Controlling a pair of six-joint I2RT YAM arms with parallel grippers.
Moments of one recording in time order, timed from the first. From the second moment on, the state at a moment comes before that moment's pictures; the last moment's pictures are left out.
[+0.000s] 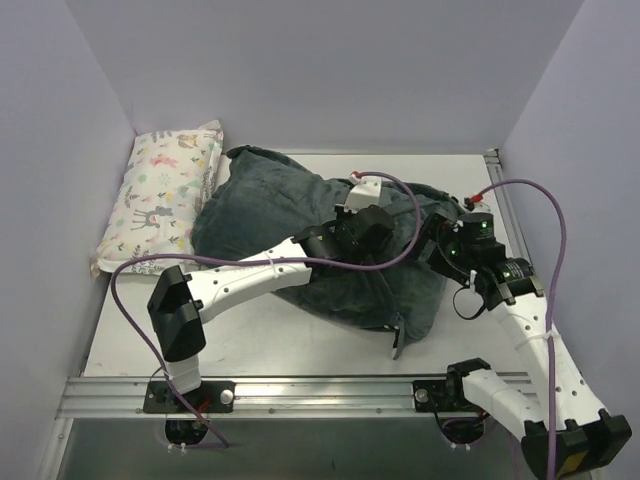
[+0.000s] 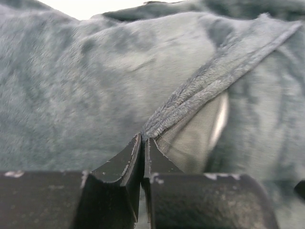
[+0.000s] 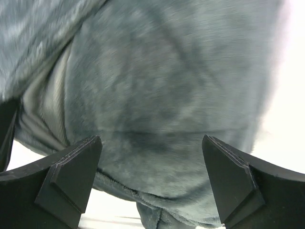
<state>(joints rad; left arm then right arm) -1.11 1.82 1.70 -0.52 -0.80 -0.51 0.19 0.90 0.94 -0.76 -0.01 0.63</state>
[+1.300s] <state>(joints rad) -0.77 1.63 1.25 -0.17 -0.24 -0.78 -0.10 1.08 0.65 -0.54 -0.07 0.65</state>
